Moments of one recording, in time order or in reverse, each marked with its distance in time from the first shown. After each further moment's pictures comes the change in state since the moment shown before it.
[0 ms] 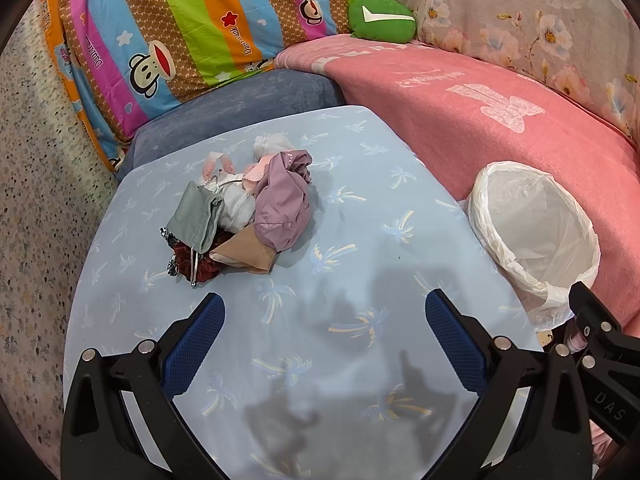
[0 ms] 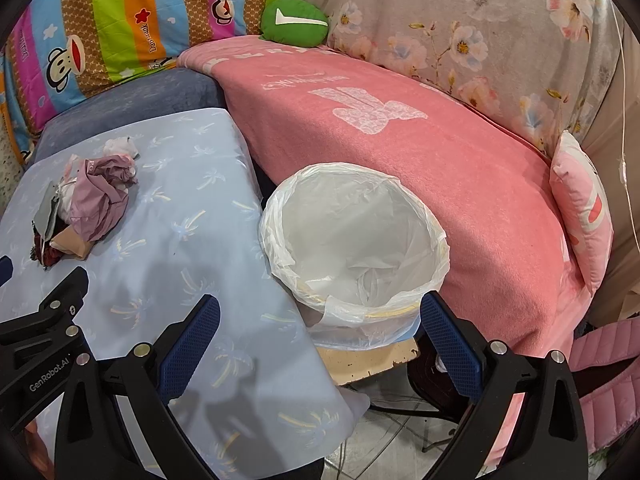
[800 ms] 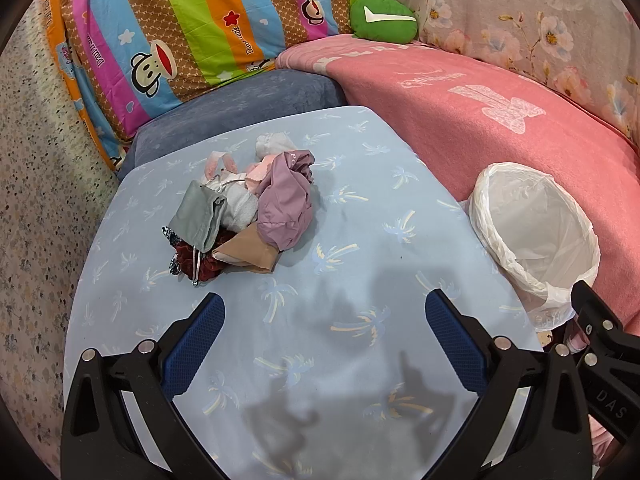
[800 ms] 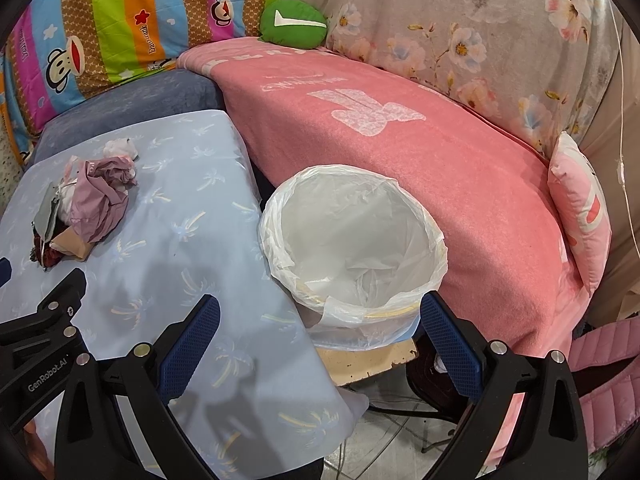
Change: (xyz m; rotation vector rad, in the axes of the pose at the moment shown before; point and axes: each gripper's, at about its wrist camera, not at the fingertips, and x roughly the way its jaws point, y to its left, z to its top) left arm -0.001 0.005 -0.003 -0.004 -0.003 0.001; right arm -0.003 -0.001 0.001 0.001 -0.004 -0.007
